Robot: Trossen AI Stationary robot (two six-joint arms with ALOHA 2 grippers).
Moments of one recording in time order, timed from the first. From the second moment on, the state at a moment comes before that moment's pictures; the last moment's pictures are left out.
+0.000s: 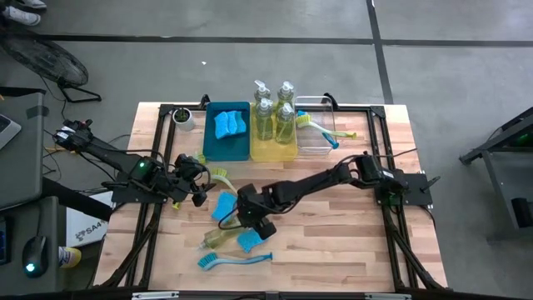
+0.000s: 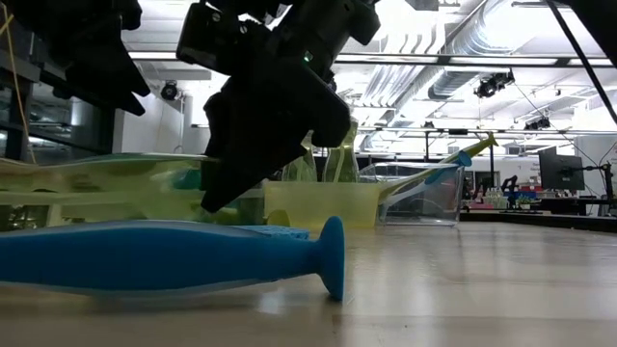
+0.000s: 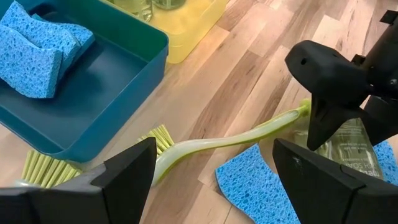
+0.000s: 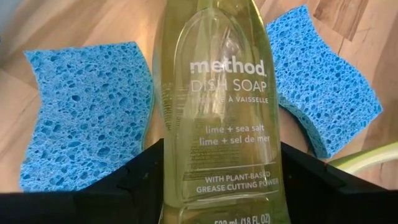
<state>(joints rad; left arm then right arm) -0.45 0.84 0.66 -0.71 -0.64 -0.84 0.19 2.29 1.75 -0.53 0.01 -0.36</state>
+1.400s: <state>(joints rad) -0.45 0.84 0.66 -0.71 -0.65 -0.84 0.29 1.98 1.75 -0.89 0.43 -0.22</state>
